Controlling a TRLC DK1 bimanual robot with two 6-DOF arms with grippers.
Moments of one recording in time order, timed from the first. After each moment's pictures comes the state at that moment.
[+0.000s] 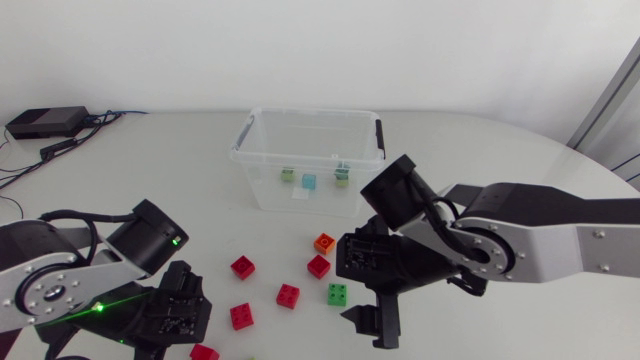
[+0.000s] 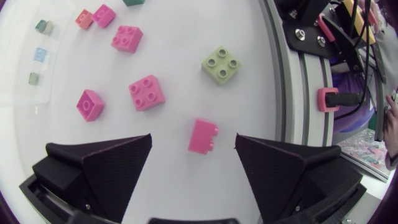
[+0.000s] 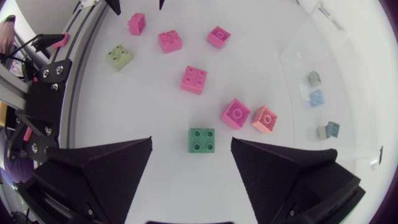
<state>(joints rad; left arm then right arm) -0.56 1.19 0.57 -0.82 0.17 1.02 0.76 1.47 0.78 -0.43 -0.21 -0.70</state>
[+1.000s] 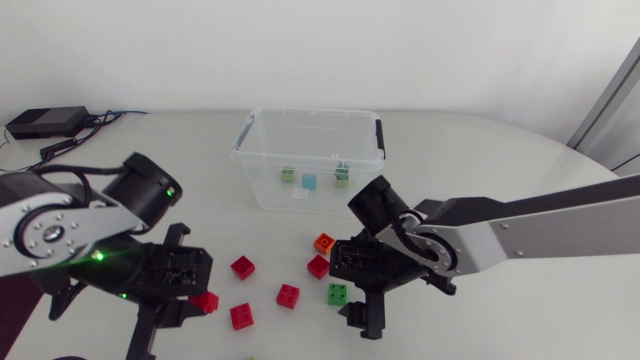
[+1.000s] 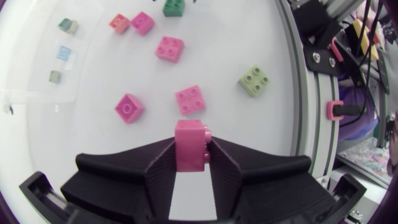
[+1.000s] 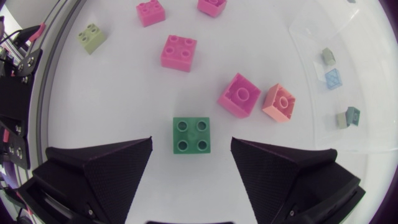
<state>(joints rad) -0.45 1.25 0.74 -0.86 0.19 1.08 0.70 1.69 0.78 -0.28 -0.20 -0.71</state>
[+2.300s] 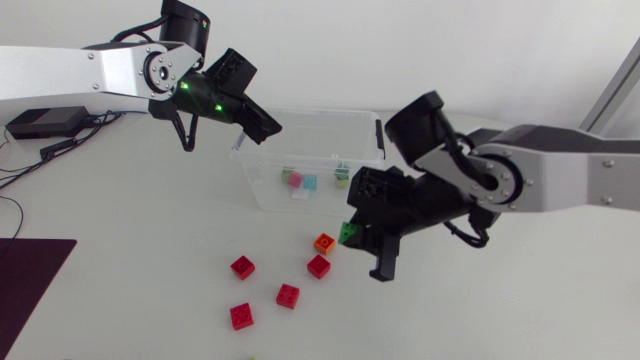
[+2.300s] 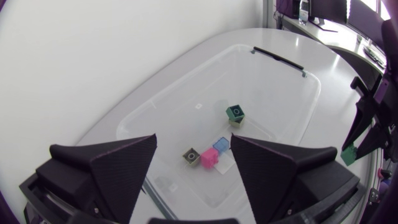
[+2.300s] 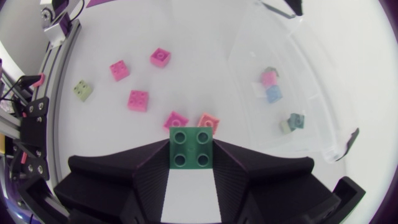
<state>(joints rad) -0.27 1.87 1.50 -0.32 0.33 0.50 0.58 1.50 0.96 -0.47 -0.25 -0.69</state>
